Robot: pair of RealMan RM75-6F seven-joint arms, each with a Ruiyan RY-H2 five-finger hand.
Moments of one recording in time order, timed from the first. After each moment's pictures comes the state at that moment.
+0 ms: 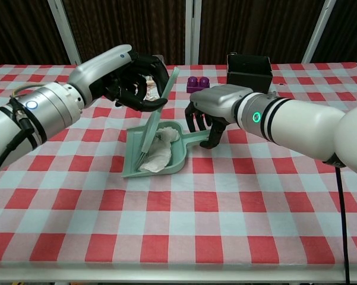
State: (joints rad) left arm -0.73 -1.80 -0.21 -1.28 1.39 1.08 -0.37; right arm 1.02 -1.76 0.17 -1.37 -0.68 0.85 -0.70
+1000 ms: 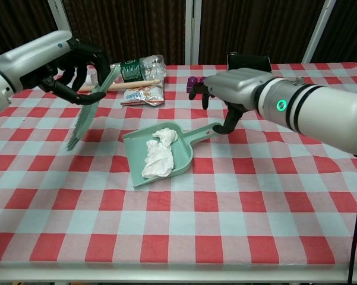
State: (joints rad) left arm -0.63 -1.61 -0.13 -1.31 1.46 1.18 -0.14; right arm 0.98 -1.63 0.13 -1.53 -0.75 0.98 -0.70
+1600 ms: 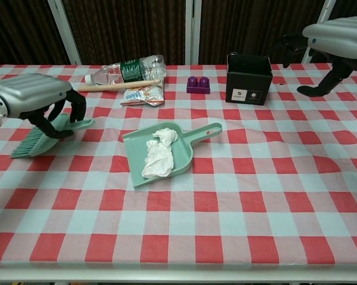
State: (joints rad) left arm -0.67 -1.56 -0.10 -1.31 1.24 0.92 0.33; right arm 0.76 -1.27 0.06 -1.76 -0.97 1.14 -0.54
